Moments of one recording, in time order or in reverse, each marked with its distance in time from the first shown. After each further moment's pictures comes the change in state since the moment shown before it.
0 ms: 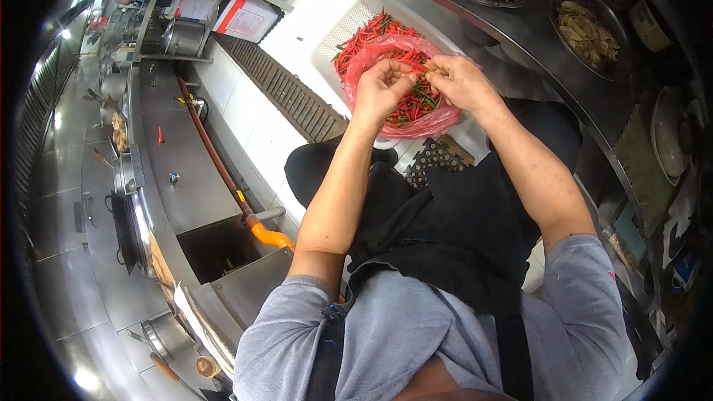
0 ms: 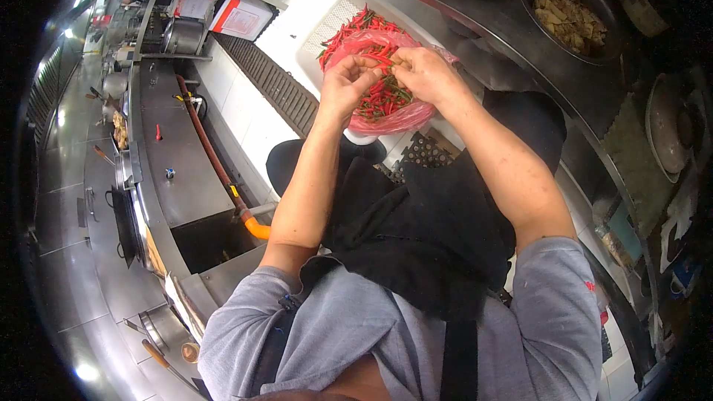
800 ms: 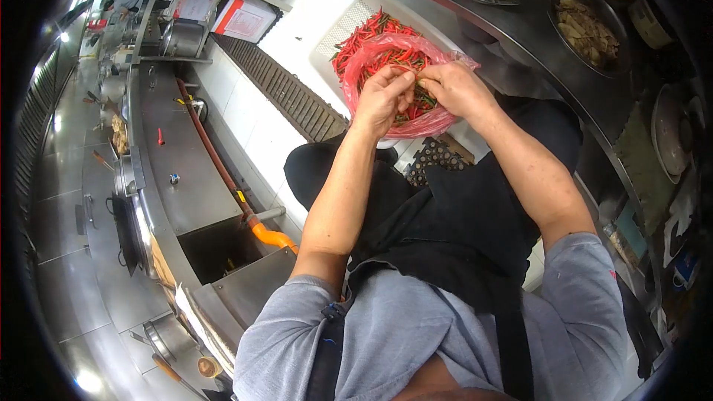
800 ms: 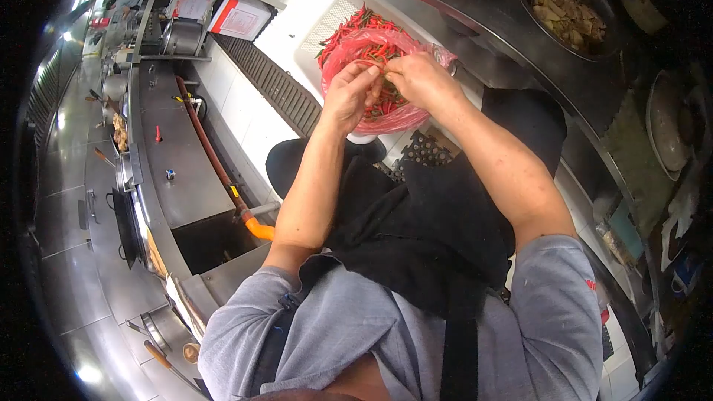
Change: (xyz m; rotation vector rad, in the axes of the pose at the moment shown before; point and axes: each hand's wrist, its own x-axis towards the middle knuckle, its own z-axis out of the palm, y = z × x) left_hand -0.002 -0.015 0.000 -0.489 -0.162 -0.186; right_hand -0.004 0.000 0.009 -0.338 0.101 -0.242
